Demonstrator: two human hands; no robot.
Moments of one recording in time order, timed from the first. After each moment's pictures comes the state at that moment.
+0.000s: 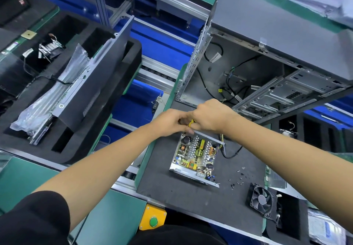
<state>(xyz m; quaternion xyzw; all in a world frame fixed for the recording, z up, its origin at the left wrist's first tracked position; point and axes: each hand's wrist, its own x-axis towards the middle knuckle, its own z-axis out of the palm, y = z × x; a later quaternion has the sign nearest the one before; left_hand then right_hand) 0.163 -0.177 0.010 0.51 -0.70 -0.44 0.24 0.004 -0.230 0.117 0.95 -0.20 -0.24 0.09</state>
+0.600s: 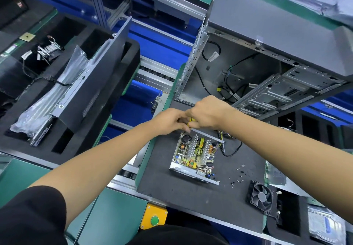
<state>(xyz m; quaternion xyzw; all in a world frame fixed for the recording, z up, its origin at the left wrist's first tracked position) 0.166 -0.180 0.010 0.52 -0.69 -0.46 0.20 0.007 -0.231 0.123 0.94 -0.20 -0.26 0.09</state>
